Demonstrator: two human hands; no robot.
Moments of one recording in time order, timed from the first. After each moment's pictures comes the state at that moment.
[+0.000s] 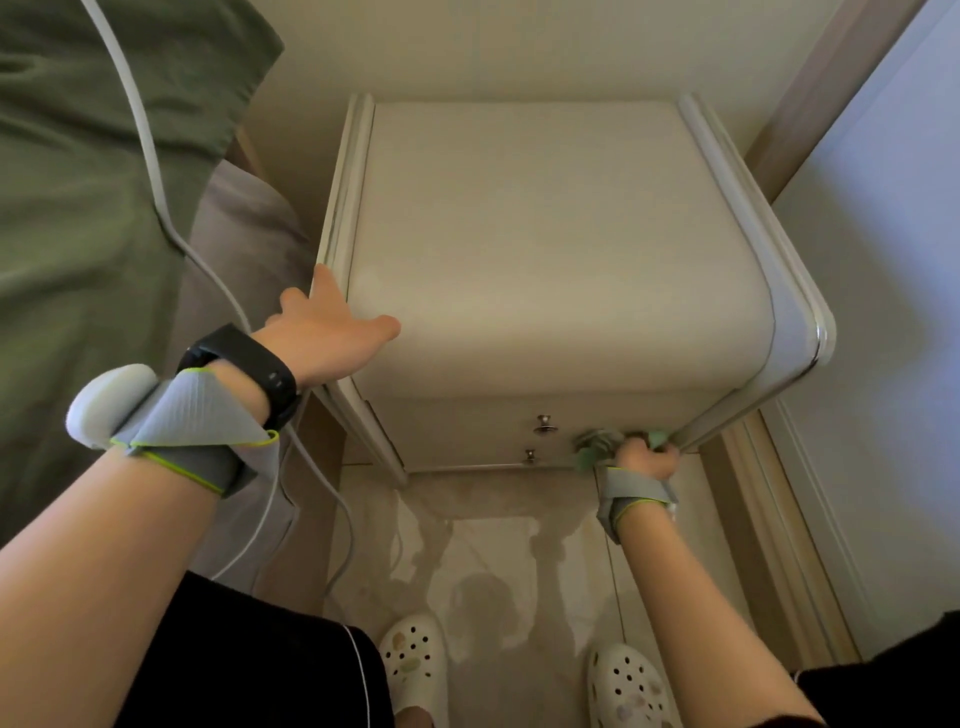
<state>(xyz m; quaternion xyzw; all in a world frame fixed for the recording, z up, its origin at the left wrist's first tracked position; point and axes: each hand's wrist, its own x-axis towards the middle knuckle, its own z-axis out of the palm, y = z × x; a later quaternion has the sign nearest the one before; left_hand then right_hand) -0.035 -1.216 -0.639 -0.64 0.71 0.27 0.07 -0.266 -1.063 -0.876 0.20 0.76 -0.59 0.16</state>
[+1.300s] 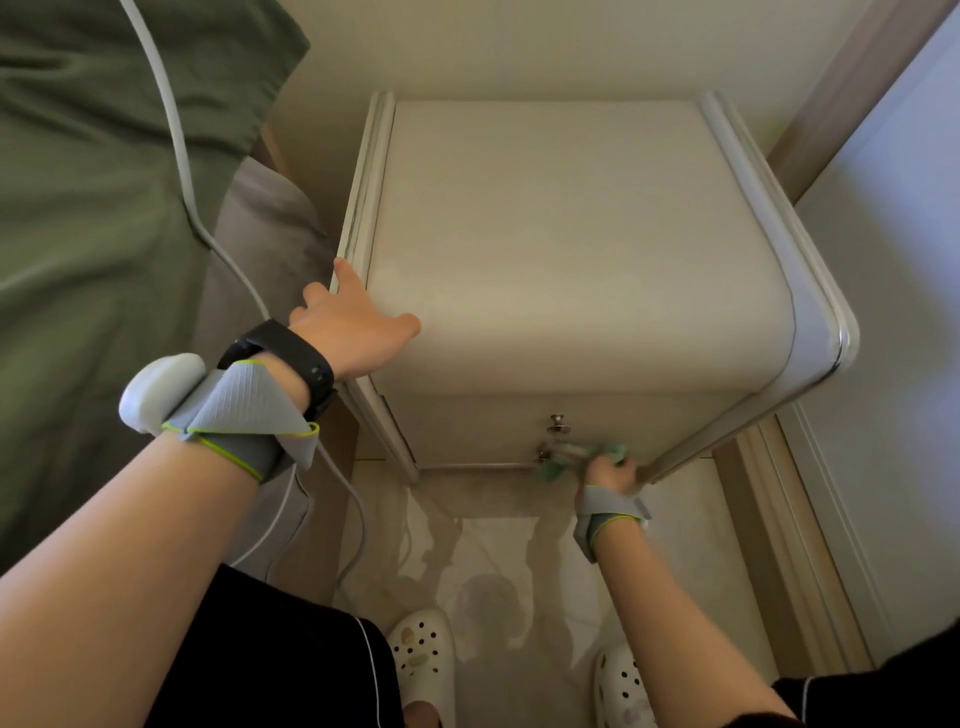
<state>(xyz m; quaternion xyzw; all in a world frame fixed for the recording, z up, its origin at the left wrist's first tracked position) -0.041 -1.211 -0.640 -0.65 0.72 0.24 0.06 -0.231 -1.075 -0.925 0.15 0.78 -0.56 0.24</state>
